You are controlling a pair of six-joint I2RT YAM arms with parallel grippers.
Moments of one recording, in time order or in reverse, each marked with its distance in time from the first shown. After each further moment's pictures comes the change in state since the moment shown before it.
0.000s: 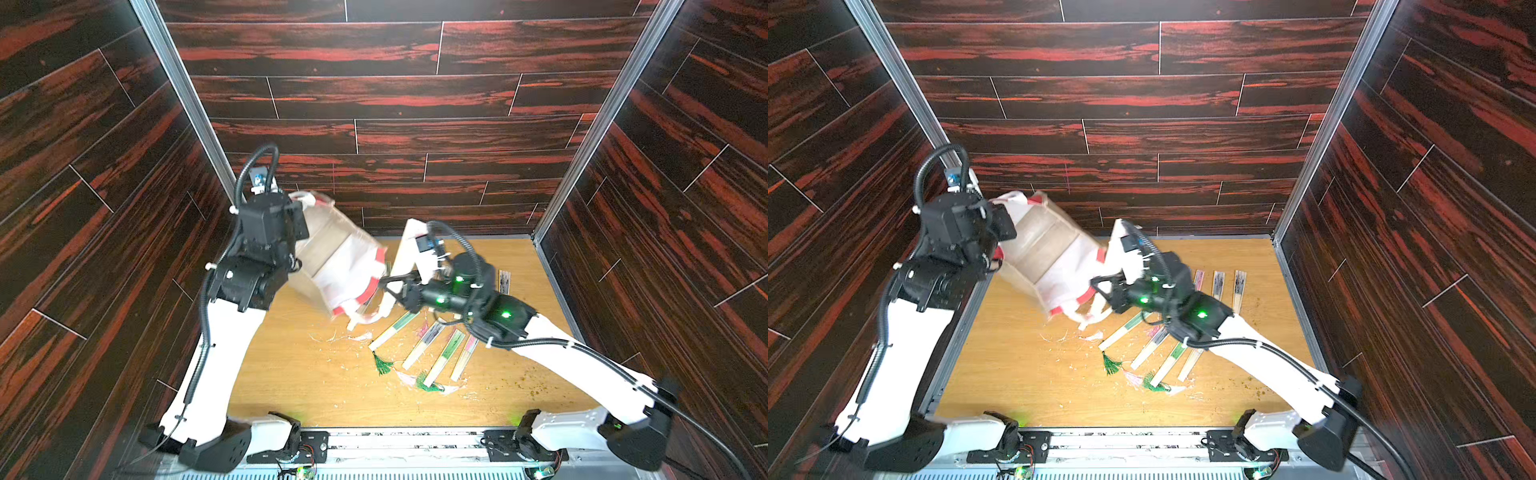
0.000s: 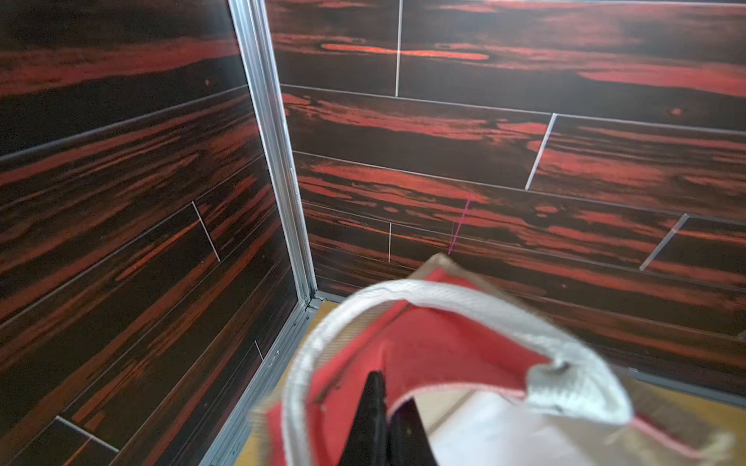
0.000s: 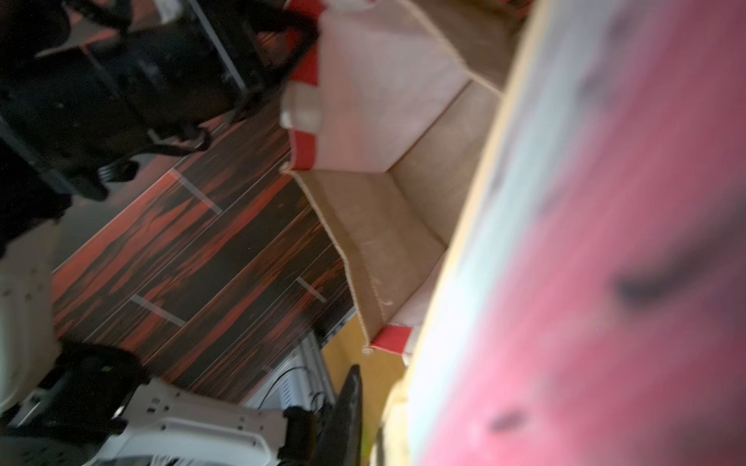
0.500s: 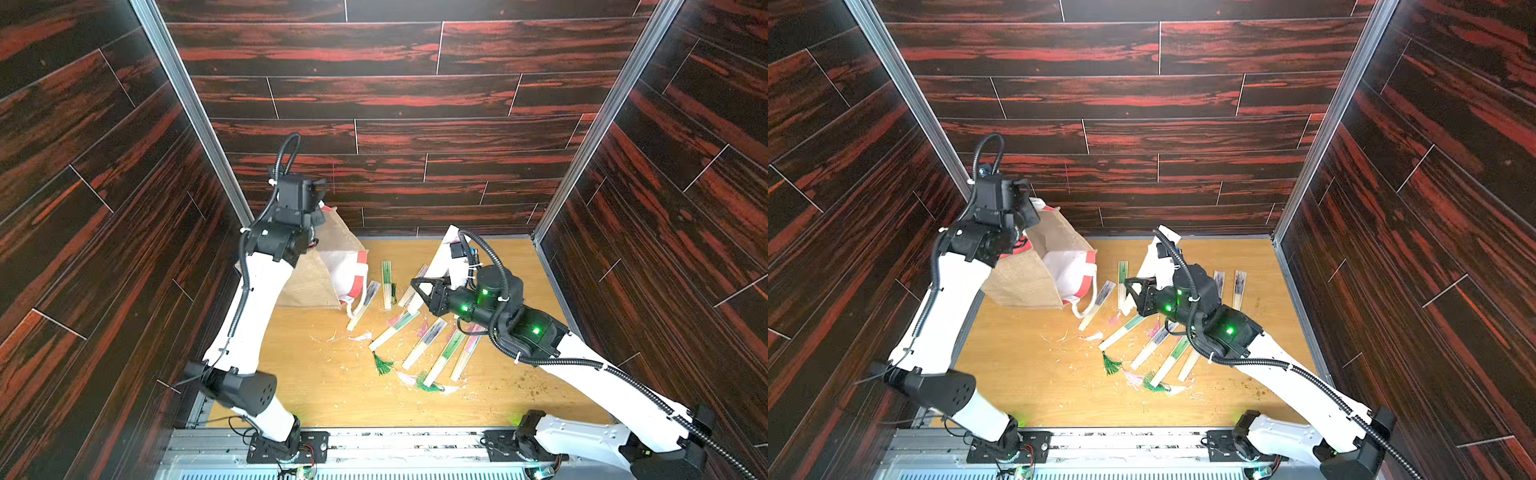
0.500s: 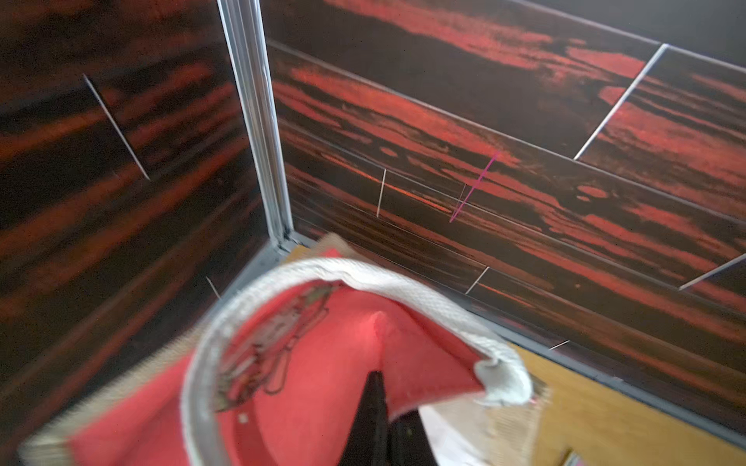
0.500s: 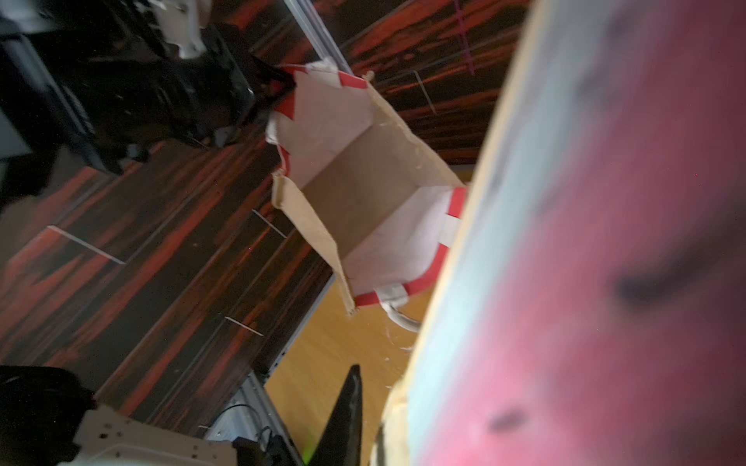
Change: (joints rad) left arm 0.053 0.274 0.157 -0.097 0.075 -0.294; right arm -0.024 -0.142 -0.103 -0.135 0.229 0.032
